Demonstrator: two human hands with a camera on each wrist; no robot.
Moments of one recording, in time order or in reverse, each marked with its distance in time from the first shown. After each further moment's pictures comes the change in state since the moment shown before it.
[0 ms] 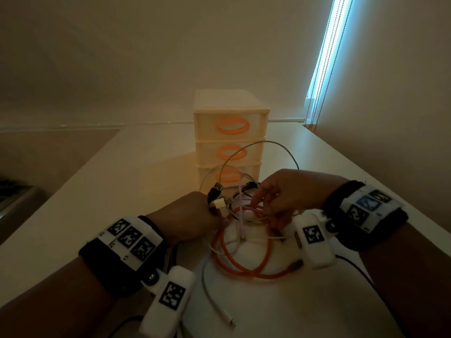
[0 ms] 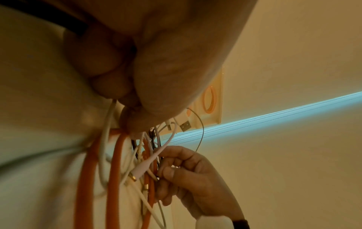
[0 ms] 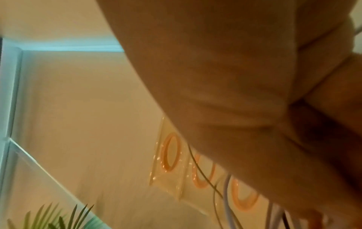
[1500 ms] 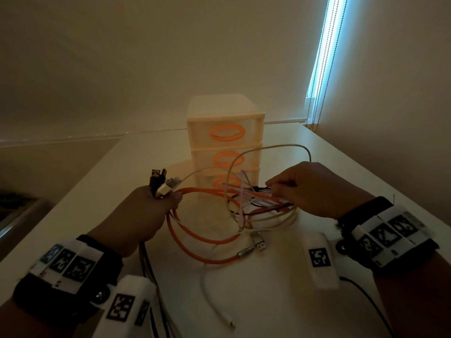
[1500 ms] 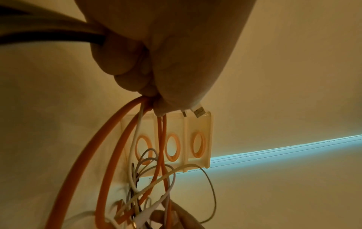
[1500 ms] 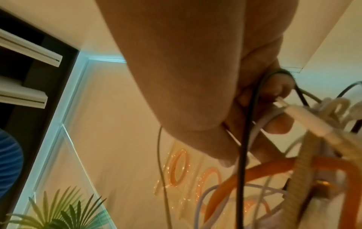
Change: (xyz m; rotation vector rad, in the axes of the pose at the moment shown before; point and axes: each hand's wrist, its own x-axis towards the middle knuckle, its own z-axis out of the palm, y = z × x) left_hand -0.015 -0.037 -0.040 -0.429 0.332 -0.068; right_hand -0.006 0.029 -0.001 -0.156 0.525 -0.084
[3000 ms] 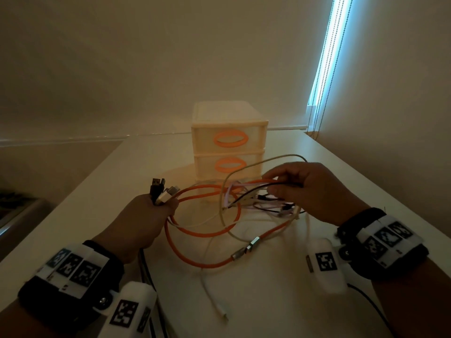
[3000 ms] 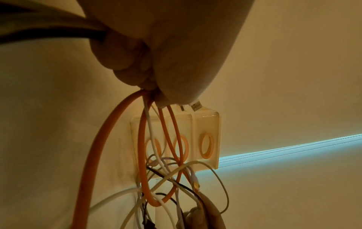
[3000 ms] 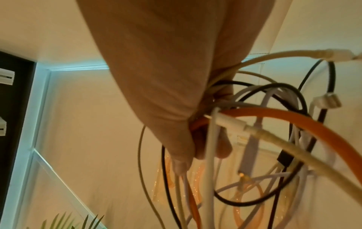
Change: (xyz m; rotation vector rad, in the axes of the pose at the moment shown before) left_hand 0.003 -0.008 0.000 0.002 0.063 -0.074; right_hand -0.001 0.000 0.005 0.496 0.177 -0.143
